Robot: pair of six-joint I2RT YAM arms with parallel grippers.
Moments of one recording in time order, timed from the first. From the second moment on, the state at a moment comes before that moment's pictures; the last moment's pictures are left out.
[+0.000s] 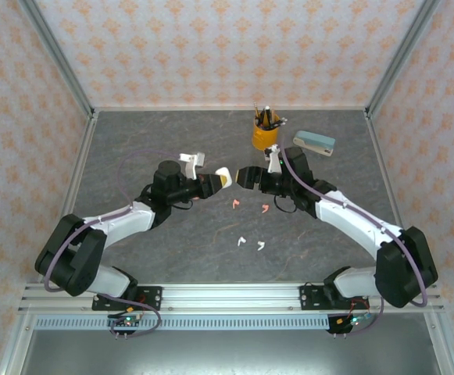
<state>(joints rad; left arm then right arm) -0.44 1.42 0.65 0.44 0.52 -0.69 0.52 1.31 0.86 -0.11 -0.41 0.65</state>
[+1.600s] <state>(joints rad) -0.45 1.34 0.69 0.37 0.59 -0.69 0.47 1.50 0.80 0.10 -0.48 0.73</state>
